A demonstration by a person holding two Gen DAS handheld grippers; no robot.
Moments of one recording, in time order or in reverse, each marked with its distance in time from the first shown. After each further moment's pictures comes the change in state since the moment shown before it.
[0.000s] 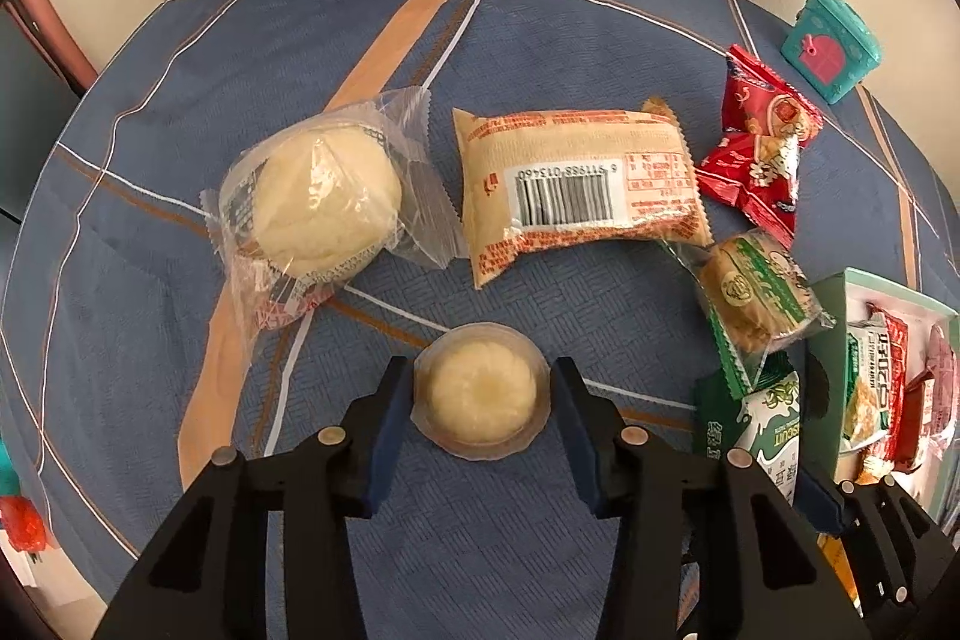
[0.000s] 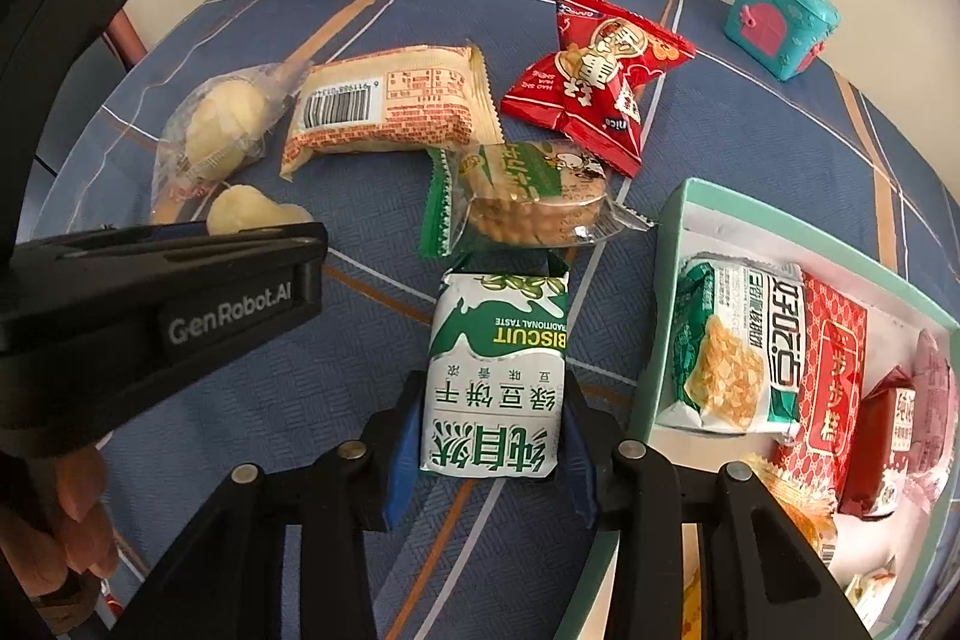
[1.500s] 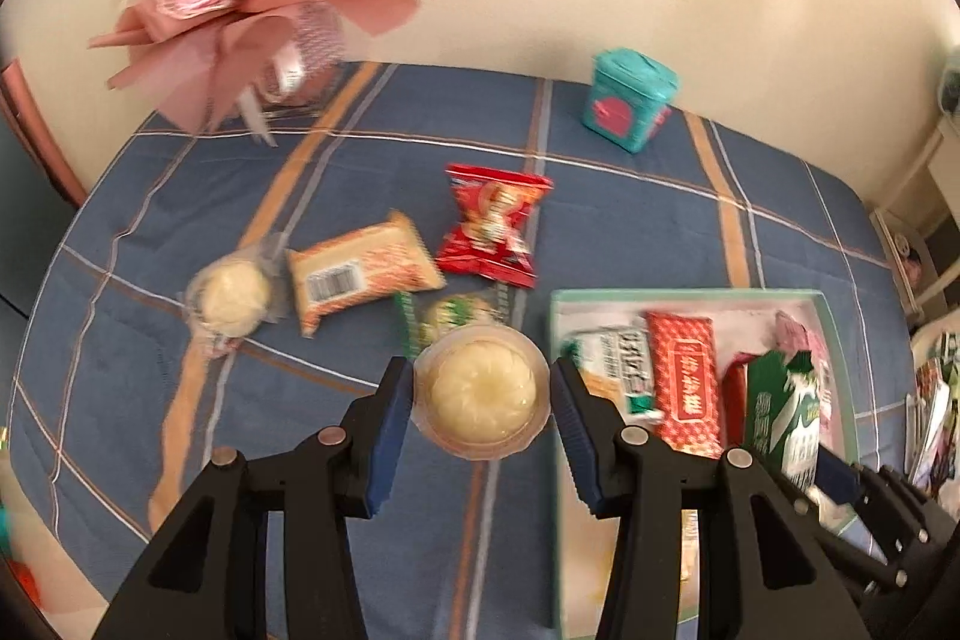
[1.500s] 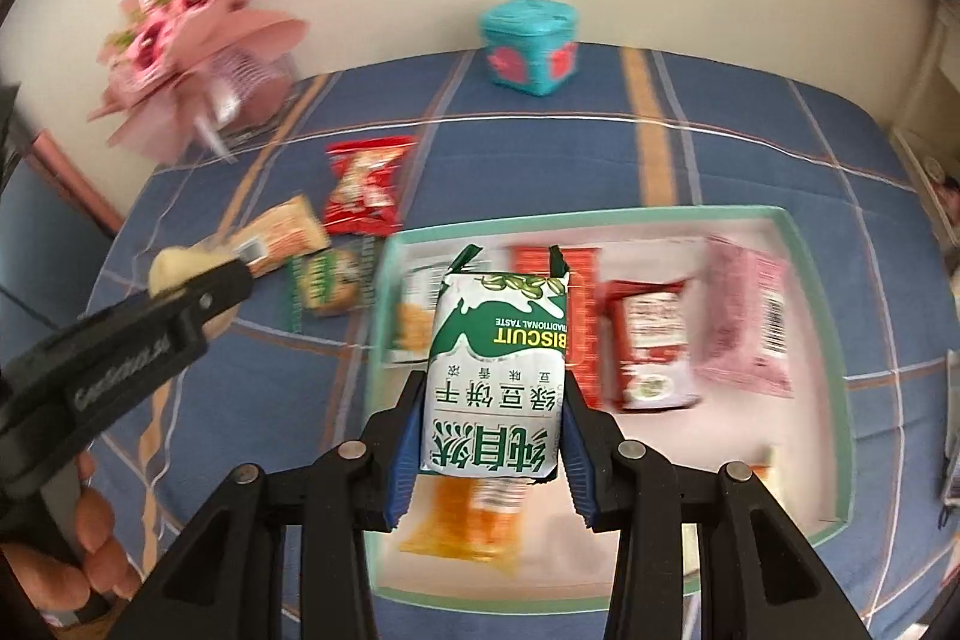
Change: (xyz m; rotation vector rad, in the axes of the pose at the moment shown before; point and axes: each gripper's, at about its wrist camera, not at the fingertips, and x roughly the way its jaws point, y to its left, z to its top) left arm -0.112 -0.103 -0.034 0.140 -0.223 -0.086; right arm -0.120 -0.133 -0.053 0.328 -0.153 -0.016
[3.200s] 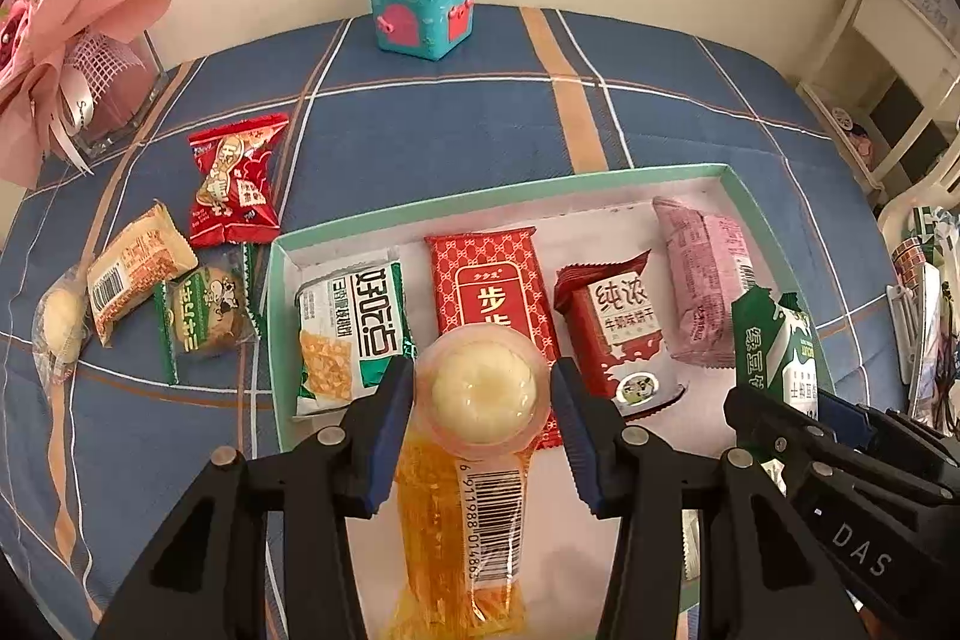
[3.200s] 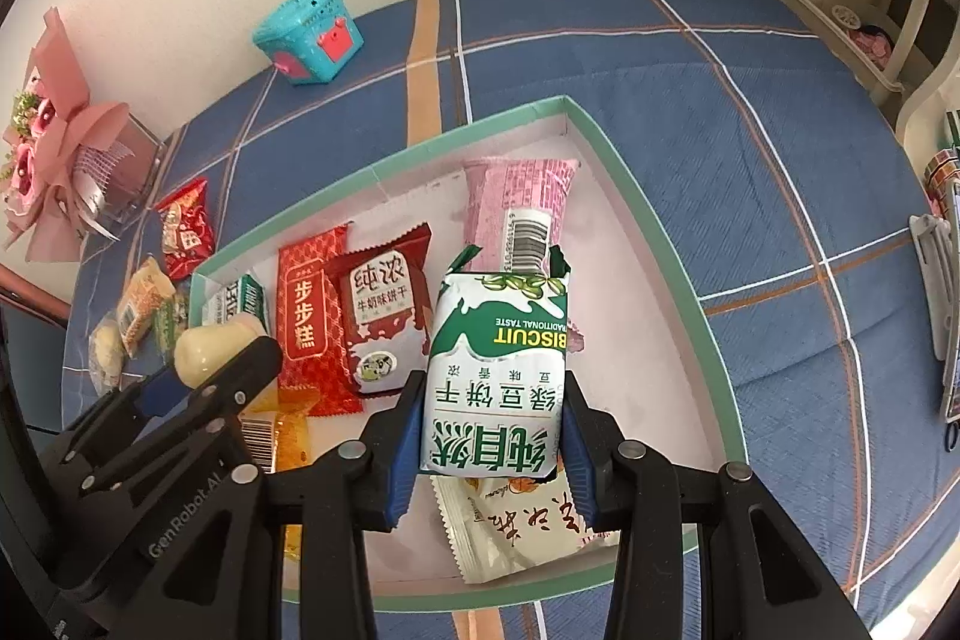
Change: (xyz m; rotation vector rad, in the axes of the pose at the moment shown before) left arm 0.055 -0.120 -0.032 0.210 0.090 -0.104; right arm 0.016 -0.132 -0.015 0.261 0.087 -0.047
